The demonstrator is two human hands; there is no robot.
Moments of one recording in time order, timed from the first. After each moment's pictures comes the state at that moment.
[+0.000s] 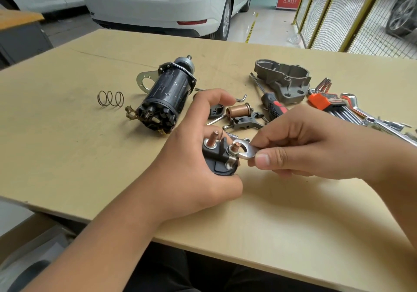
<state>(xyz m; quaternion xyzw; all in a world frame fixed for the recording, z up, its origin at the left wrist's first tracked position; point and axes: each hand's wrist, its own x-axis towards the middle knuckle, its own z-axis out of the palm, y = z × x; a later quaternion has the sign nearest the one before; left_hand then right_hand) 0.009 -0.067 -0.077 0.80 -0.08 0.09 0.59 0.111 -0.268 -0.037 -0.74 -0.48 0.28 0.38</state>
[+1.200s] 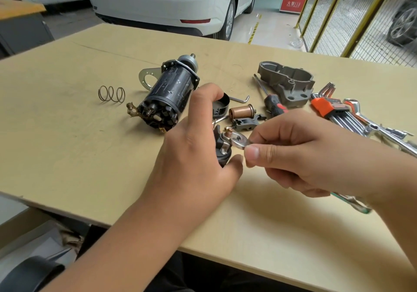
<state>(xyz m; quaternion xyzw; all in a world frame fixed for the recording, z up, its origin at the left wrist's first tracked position) 0.011 -0.078 -0.088 0.87 -0.01 0.32 0.38 0.092 -0.254 -0.032 -0.79 -0.32 0.33 0.42</state>
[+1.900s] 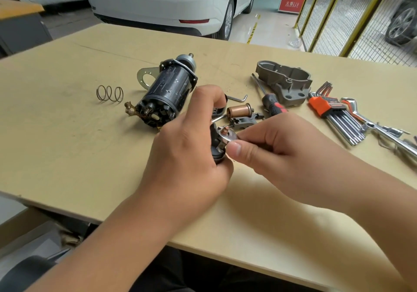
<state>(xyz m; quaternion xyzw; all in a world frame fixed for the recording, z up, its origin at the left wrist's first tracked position) 0.012 -0.073 -0.088 0.87 -0.03 0.34 0.35 0.073 -0.237 -0.040 -0.85 -0.42 0.10 0.32</state>
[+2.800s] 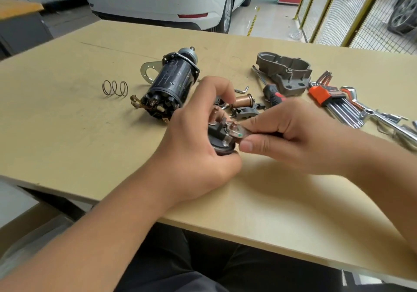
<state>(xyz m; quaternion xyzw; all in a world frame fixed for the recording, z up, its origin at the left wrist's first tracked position) 0.014 -0.063 -0.082 0.84 -0.10 0.23 0.48 0.095 -0.246 -0.043 -0.78 -0.55 0.07 0.29</state>
